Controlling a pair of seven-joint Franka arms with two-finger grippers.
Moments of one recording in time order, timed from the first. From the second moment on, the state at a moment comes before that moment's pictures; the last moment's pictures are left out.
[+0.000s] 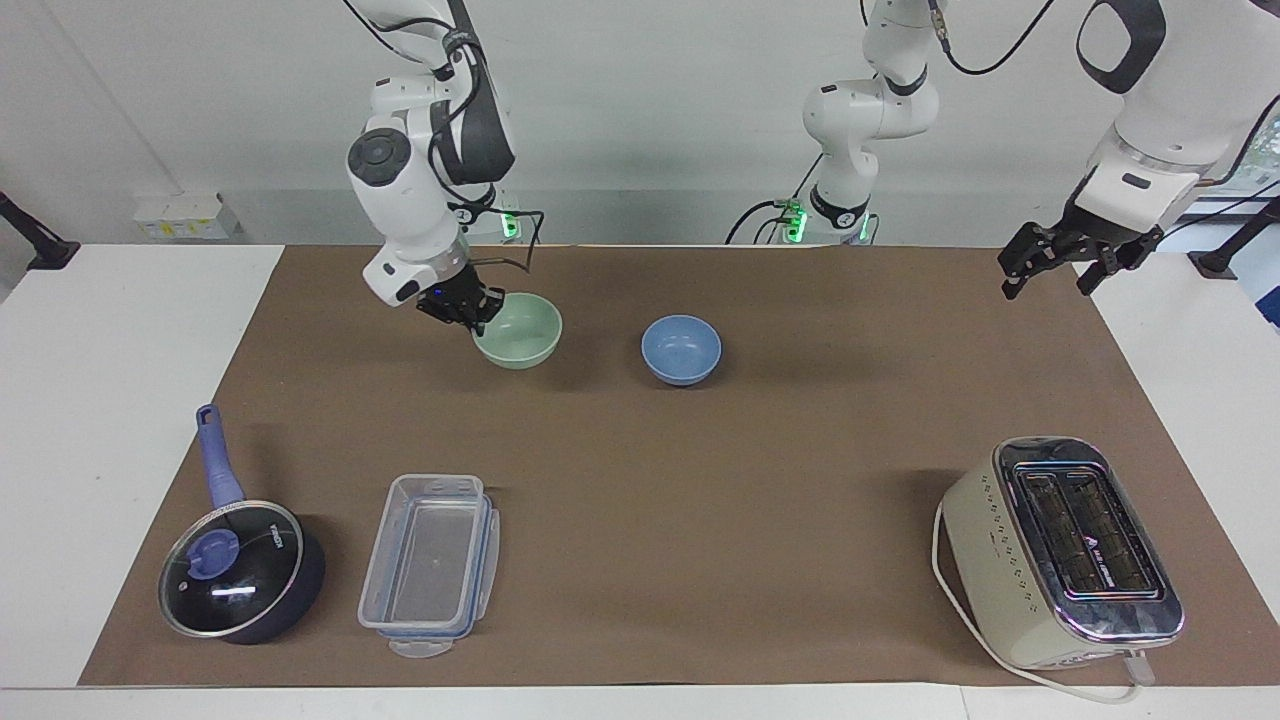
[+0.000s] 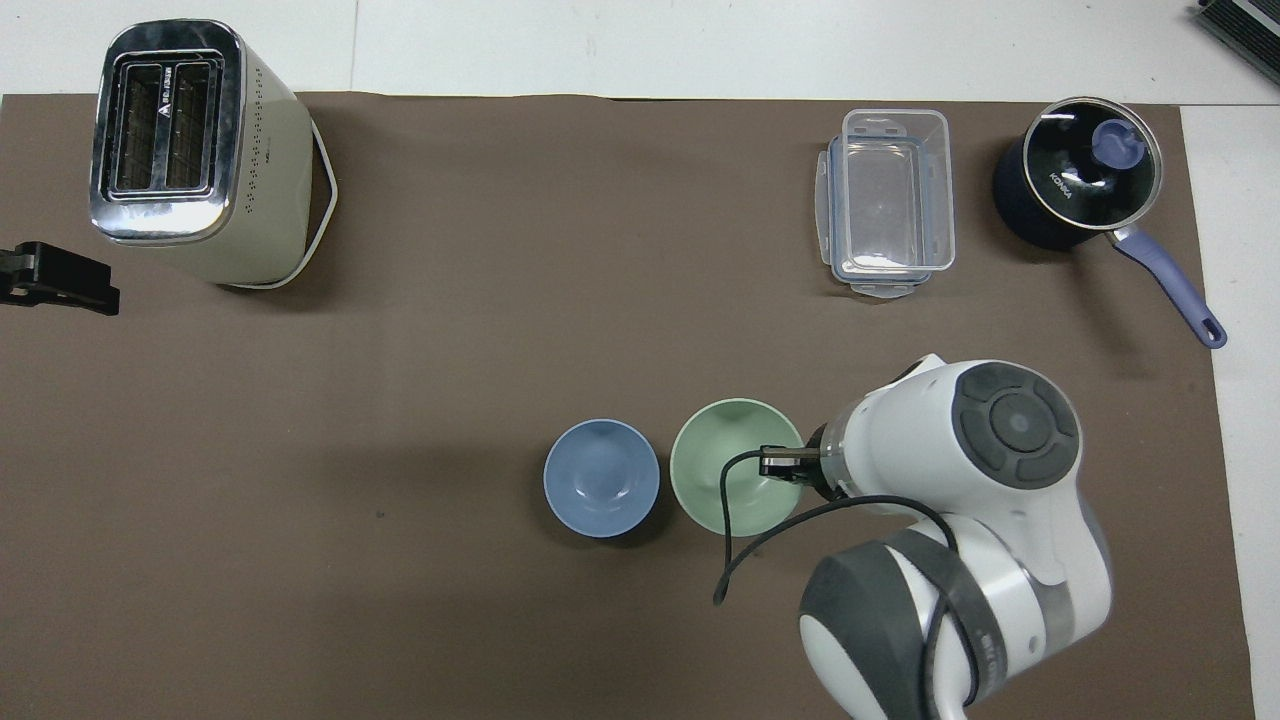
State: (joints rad) left arm 0.04 0.06 -0.05 -1.49 0.03 1.56 0.00; right arm 0.33 -0.11 0.11 -2.16 0.17 2.02 0.46
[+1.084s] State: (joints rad) left arm 0.04 0.06 -0.05 -1.49 0.03 1.56 0.00; right arm 0.48 0.09 0.11 -2.15 0.31 2.26 0.53
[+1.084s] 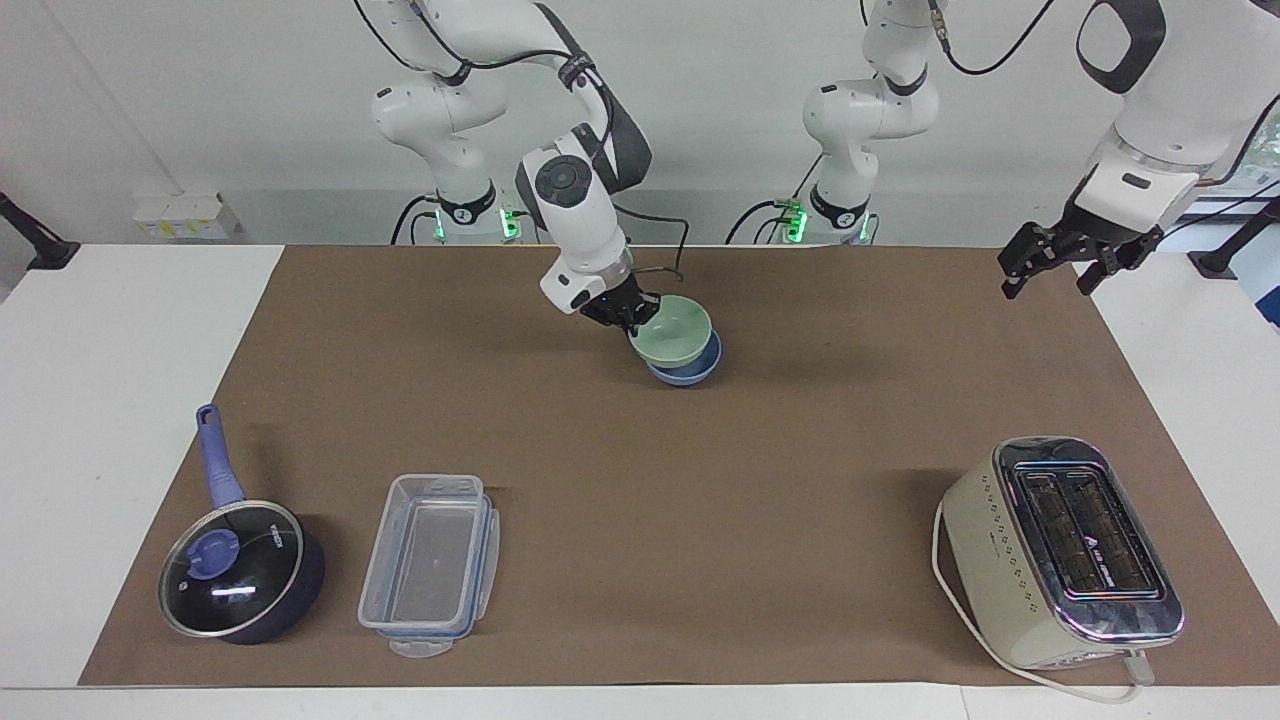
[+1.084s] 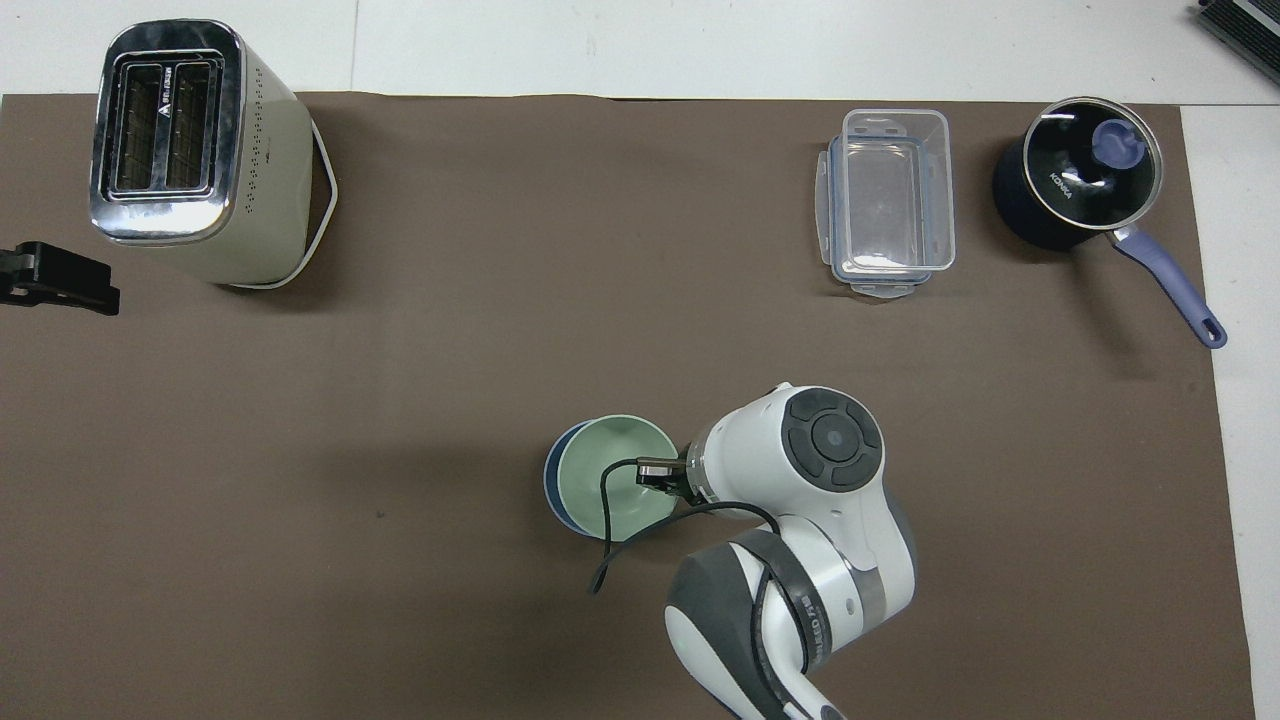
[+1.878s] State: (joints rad) left arm 0.04 0.06 -0.05 -1.49 0.03 1.56 0.00; right arm 0.52 0.11 0.11 -2.16 0.31 2.26 0.56
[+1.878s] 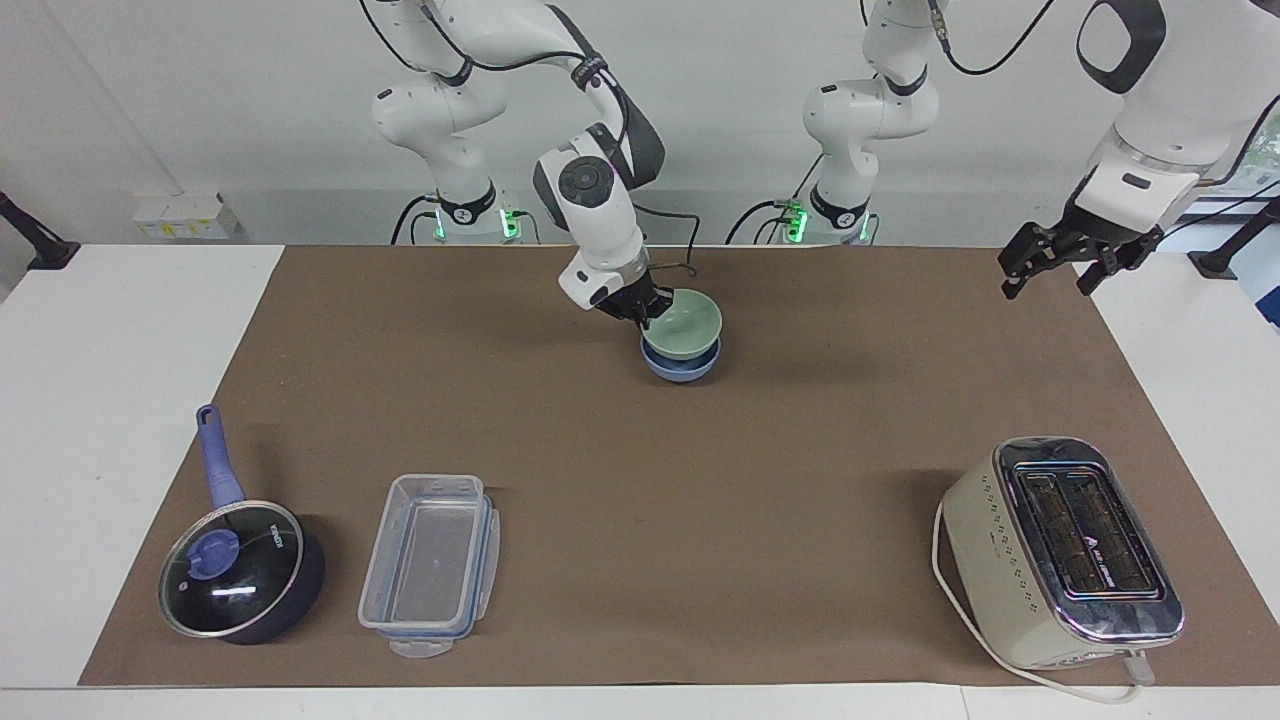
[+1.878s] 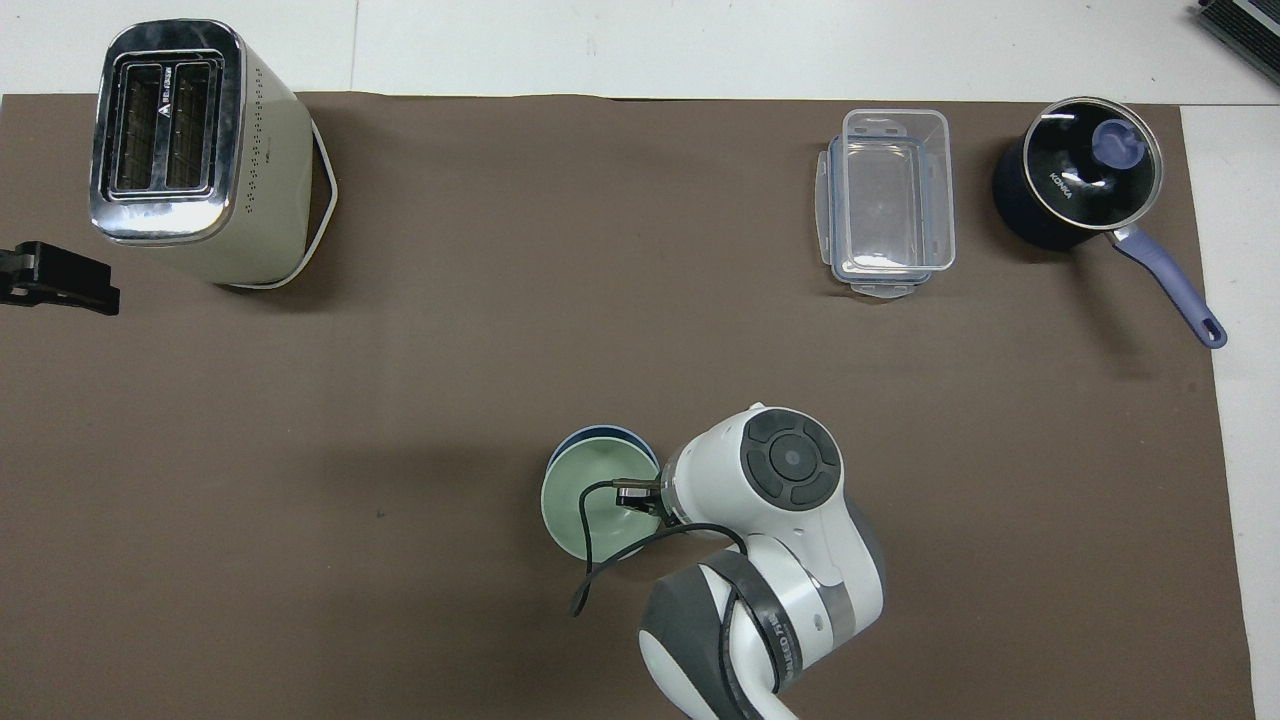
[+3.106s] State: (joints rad) left arm 0.04 0.06 -0.05 -1.49 0.03 1.56 0.00; right arm 0.52 0.14 0.10 -2.15 0.30 2.35 0.56
